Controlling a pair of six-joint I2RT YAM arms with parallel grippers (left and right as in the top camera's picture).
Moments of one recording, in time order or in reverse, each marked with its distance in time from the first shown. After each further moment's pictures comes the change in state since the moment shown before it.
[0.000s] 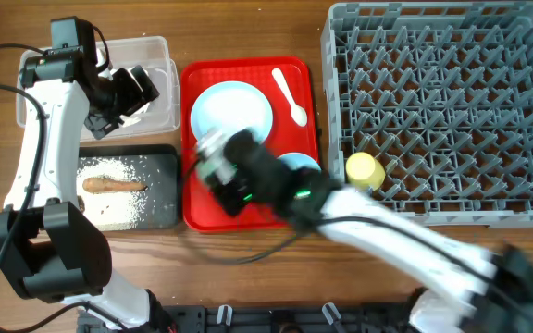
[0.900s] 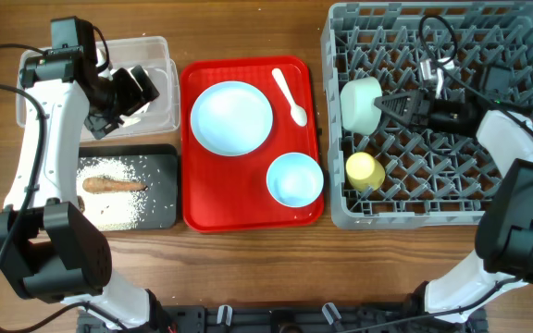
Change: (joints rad) left arm 0.000 0.000 0.000 0.000 0.000 0.000; right arm -1.194 0.342 -0.005 -0.129 -1.150 -0.222
